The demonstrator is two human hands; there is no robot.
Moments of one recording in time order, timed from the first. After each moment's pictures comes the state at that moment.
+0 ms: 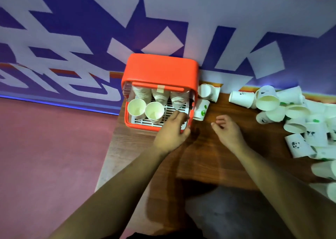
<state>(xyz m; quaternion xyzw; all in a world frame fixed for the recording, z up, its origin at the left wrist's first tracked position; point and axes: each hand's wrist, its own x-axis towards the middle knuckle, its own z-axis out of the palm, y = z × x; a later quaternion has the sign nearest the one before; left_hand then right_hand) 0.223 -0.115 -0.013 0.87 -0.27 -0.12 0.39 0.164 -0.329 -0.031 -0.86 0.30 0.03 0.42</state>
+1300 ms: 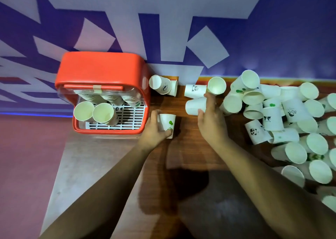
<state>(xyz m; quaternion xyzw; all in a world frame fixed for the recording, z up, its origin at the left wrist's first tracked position) 0.199 -0.227 -0.066 0.83 -0.10 -0.27 0.47 0.133 -0.420 -0.009 -0.94 0.20 -0.12 0.24</state>
